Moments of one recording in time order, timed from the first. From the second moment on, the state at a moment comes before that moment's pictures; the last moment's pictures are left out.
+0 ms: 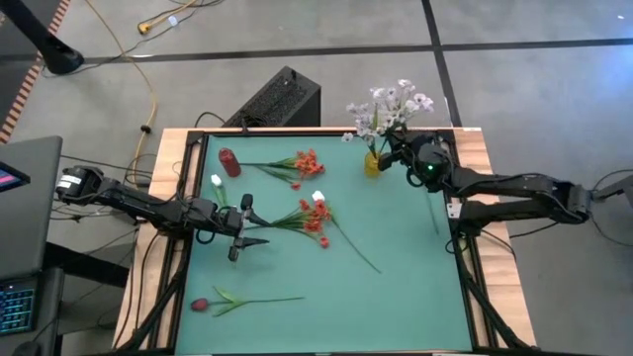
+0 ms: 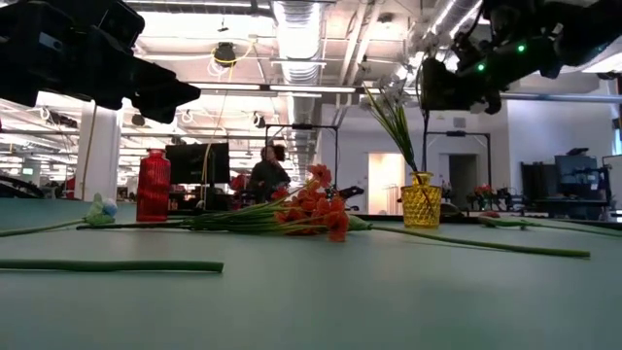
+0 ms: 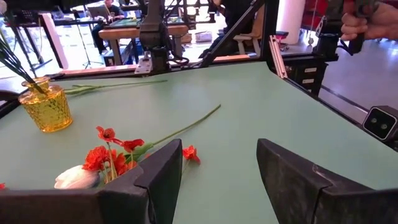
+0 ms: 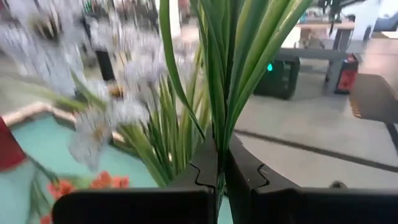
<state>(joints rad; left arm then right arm) -0.14 0.93 0.12 0.71 0.01 0.03 -0.39 0.99 0.46 0.42 0.63 0.17</state>
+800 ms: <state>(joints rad) -0.14 0.93 0.12 0.71 0.01 0.03 -0.39 0.99 0.39 0.47 0.63 0.24</state>
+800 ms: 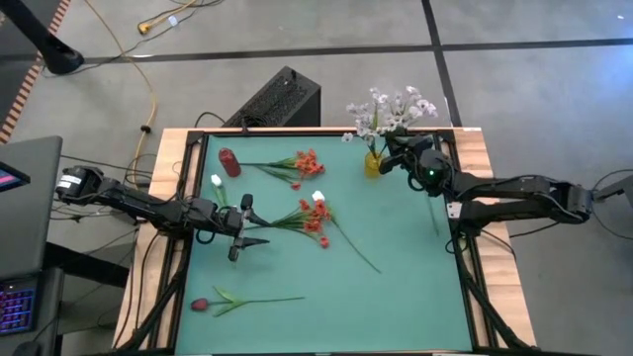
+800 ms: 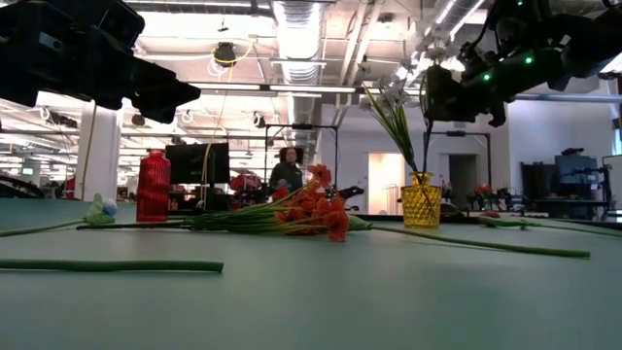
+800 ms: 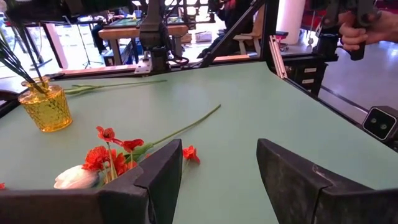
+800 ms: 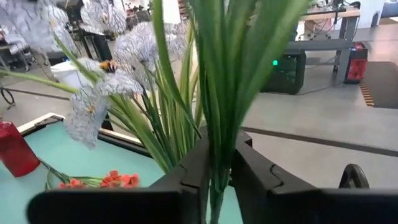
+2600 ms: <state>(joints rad) -0.14 0.93 0.12 0.70 0.02 0.02 -0.37 1.21 1.16 -0.91 0.29 0.42</state>
